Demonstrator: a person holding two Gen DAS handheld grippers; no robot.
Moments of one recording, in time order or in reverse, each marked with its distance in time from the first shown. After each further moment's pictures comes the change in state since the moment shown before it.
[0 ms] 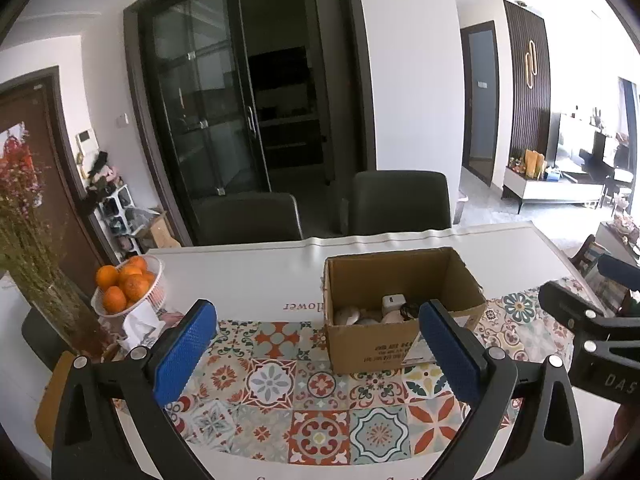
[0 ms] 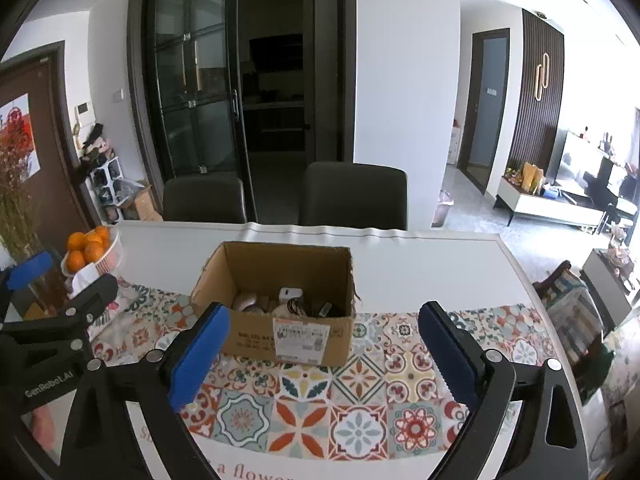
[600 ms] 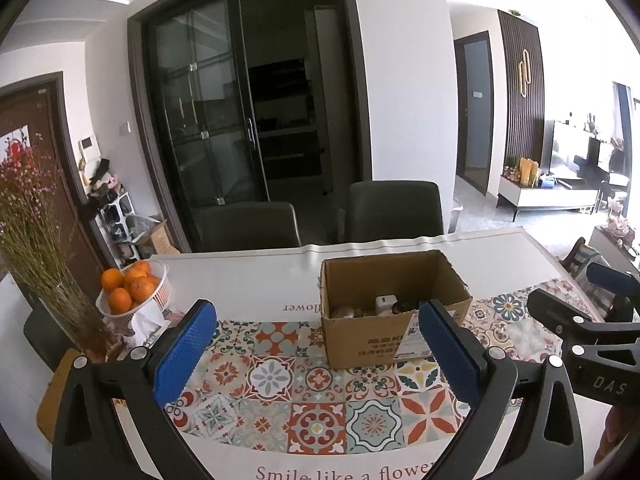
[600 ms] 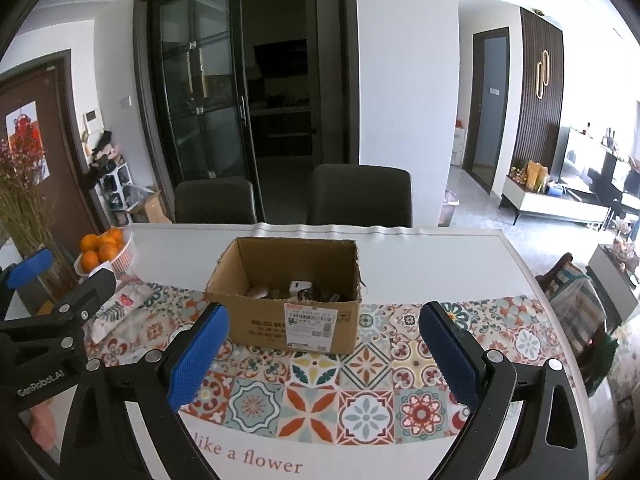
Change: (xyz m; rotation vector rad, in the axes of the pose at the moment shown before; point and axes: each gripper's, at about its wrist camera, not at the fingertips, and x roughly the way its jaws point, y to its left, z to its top) left arm -0.036 -0.001 -0.010 0.002 -0.040 -0.013; right arm -0.026 -0.002 -0.018 0.016 -0.022 0.031
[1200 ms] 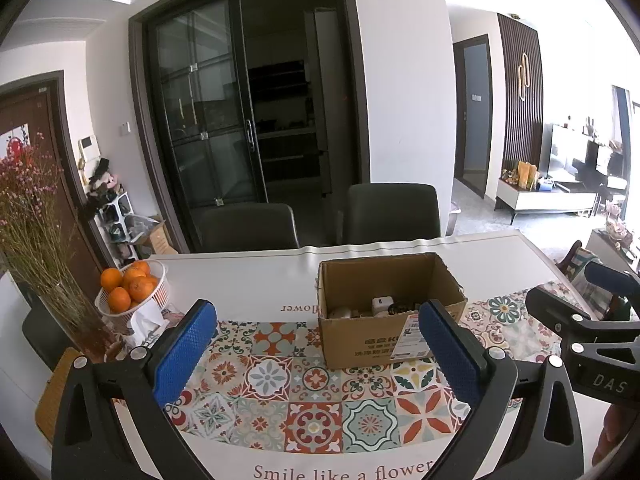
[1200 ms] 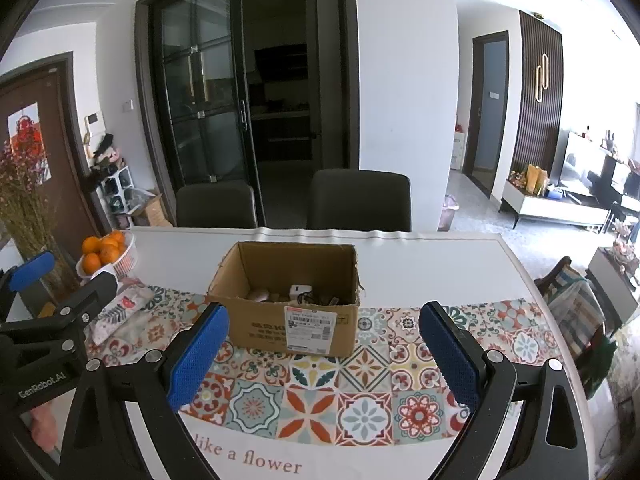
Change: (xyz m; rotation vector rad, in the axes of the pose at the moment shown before) left arm -0.001 -0.003 0.001 -0.004 -0.005 -0.006; right arm -0.005 0.001 0.001 -0.001 -0.010 0.005
